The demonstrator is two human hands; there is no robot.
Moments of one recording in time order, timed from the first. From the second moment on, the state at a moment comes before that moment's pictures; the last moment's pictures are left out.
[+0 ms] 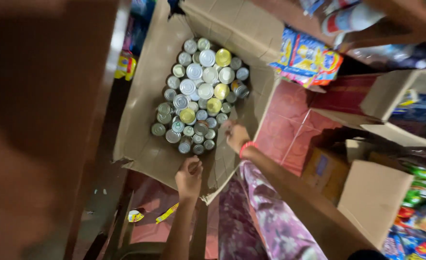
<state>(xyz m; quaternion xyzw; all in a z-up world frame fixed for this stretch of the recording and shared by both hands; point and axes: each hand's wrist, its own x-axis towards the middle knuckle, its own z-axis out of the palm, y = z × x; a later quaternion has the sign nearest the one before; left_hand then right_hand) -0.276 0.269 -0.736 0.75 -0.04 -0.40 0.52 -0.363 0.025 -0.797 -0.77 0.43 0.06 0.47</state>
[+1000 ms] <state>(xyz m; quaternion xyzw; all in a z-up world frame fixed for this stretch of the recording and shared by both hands) -0.223 0.236 -0.773 0.57 0.09 -0.52 0.64 -0.333 0.064 -0.857 -0.52 0.48 -0.17 0.68</state>
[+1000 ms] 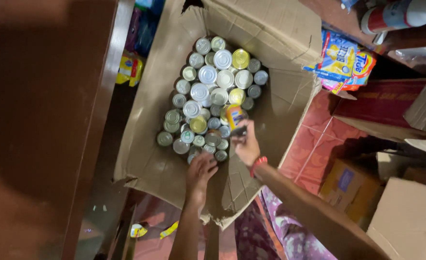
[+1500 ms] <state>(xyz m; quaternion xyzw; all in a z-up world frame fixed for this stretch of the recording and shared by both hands) -0.242 0.265 -0.798 0.65 0.16 -0.43 0.60 -0.346 0.116 -0.735 -0.64 0.17 0.14 0.73</state>
